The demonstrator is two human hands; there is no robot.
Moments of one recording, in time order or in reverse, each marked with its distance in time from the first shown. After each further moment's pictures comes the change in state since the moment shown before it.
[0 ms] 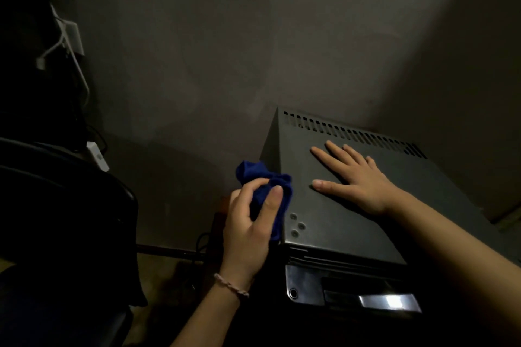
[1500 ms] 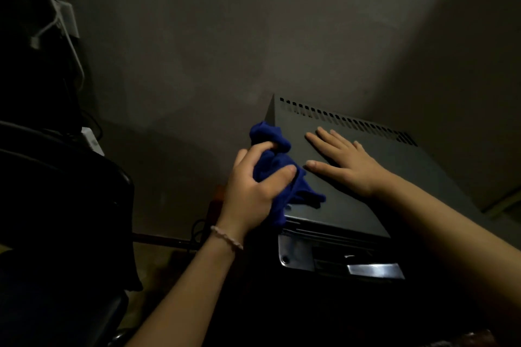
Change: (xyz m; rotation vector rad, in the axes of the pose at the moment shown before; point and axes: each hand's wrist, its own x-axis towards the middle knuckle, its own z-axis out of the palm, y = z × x) left_hand 0.015 0.028 0.004 0.015 -0.157 0.152; right_hand -0.004 -0.003 0.001 0.005 0.036 -0.053
